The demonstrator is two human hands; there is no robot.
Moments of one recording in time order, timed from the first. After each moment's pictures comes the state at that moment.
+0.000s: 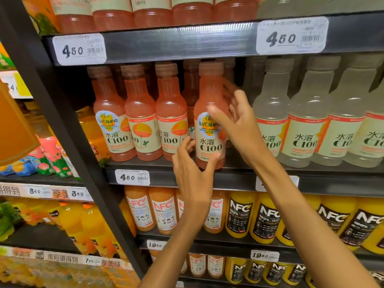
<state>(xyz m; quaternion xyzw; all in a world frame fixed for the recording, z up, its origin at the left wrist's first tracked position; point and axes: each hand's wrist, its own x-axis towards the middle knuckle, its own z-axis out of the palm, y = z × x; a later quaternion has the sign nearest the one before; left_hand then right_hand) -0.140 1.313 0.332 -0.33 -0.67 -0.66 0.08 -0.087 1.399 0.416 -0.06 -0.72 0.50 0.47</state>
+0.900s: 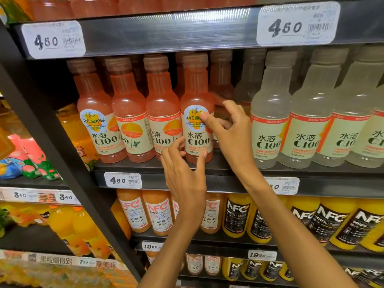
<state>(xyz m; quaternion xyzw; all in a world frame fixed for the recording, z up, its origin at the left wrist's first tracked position) -0.148 1.324 0.328 -0.30 -0.70 -0.62 0.19 -0.105 1.402 0.396 -0.17 -0.70 0.44 0.54</state>
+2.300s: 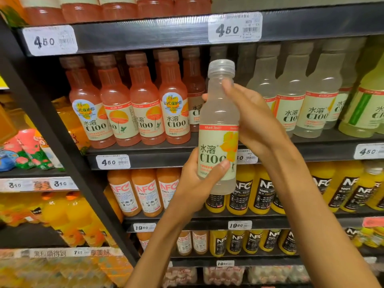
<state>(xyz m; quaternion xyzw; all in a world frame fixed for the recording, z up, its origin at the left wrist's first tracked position) -0.070 1.253 0.349 -0.46 -0.51 -0.64 -0.34 0.005 1.374 0.435 -0.10 -0.62 0.67 0.39</state>
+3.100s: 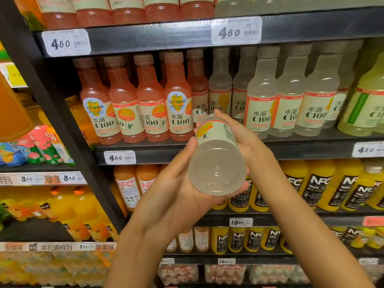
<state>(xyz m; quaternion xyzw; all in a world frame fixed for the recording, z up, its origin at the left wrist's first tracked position) -0.062 1.200 0.396 -0.23 -0.15 -0.66 -0.70 -0.008 1.353 0.417 -0.23 -0.39 0.87 0.22</state>
